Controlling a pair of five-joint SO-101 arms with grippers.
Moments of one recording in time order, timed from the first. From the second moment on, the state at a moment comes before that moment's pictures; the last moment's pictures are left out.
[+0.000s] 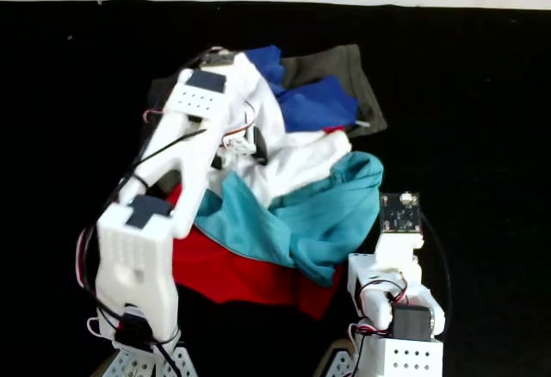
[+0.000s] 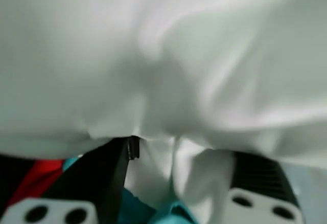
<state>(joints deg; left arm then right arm) 8.2 34.9 -20.5 79.0 -7.1 -0.4 -104.0 95.9 70.6 5.1</state>
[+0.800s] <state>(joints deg) -51.8 48.1 -80.7 100.1 -16.0 -0.4 -104.0 95.9 70.6 5.1</state>
